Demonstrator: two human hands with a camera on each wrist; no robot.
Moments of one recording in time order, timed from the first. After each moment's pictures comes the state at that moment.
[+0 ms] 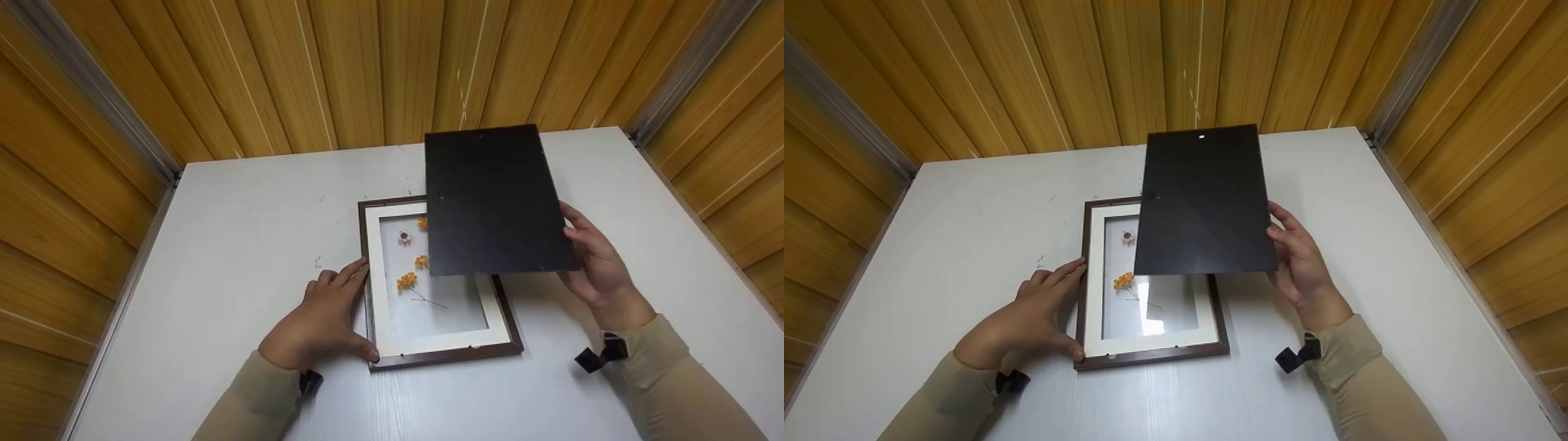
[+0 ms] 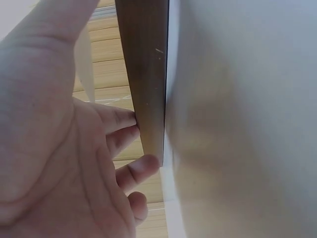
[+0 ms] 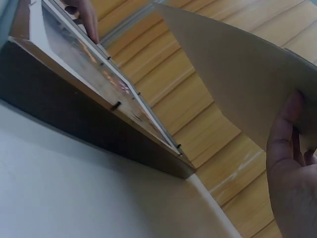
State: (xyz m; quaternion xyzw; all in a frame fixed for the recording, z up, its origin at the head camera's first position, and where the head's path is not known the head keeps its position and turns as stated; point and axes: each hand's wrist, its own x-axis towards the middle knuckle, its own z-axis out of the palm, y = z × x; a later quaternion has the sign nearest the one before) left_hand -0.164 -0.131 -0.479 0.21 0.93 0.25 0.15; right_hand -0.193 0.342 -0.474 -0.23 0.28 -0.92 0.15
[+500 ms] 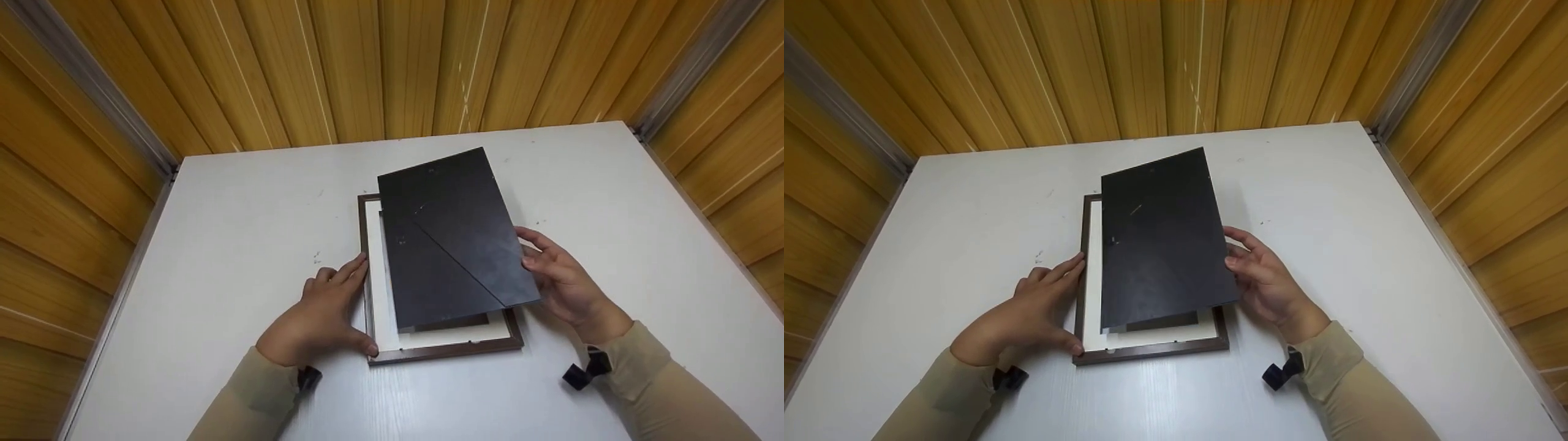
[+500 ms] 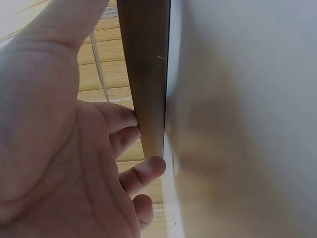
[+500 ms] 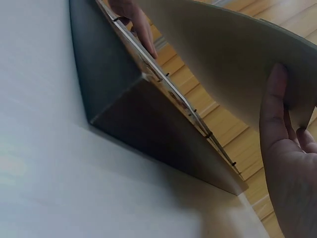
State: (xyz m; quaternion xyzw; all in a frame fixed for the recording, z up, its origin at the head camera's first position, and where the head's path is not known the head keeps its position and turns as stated) left_hand -0.159 -0.133 -0.471 0.20 0.93 0.26 0.17; right_hand -0.166 0.308 -0.487 -0.18 0.45 -0.85 0.20
